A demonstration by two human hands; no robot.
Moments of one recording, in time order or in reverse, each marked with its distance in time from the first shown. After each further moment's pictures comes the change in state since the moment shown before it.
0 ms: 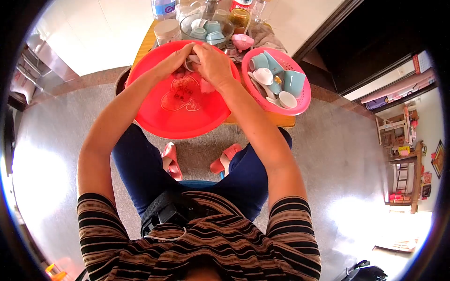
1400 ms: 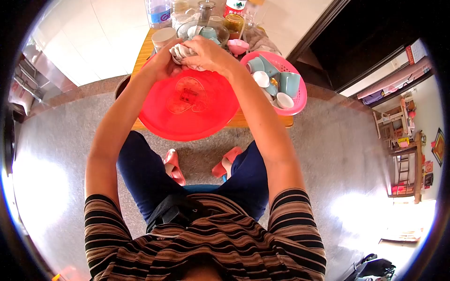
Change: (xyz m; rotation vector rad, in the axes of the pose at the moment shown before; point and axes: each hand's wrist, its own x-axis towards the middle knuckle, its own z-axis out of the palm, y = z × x) left_hand -0.014 0.059 -0.016 -0.464 -0.014 -0.289; right_hand 0.039 -0.016 -0.041 0.003 -0.303 -0.028
